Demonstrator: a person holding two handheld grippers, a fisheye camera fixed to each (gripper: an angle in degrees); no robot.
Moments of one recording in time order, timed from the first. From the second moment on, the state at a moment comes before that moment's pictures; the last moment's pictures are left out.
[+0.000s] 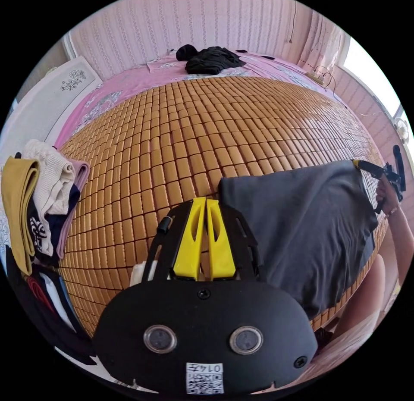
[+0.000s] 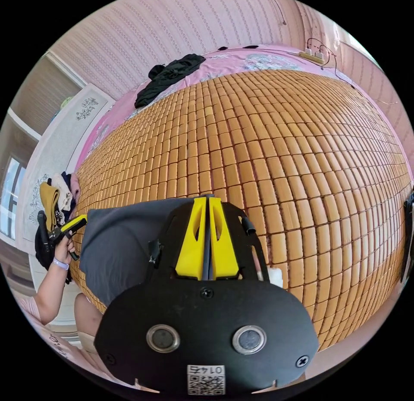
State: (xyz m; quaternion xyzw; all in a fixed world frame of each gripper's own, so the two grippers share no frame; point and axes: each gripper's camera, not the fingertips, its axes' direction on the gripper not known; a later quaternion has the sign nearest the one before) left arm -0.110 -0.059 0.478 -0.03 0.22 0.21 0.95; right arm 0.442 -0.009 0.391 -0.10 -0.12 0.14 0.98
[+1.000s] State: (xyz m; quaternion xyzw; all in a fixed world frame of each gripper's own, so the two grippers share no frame) left arm -0.056 0.102 0.341 -0.02 0.37 0.40 0.84; right arm 0.295 0.106 0.294 -0.18 -0.23 -0.20 0.94
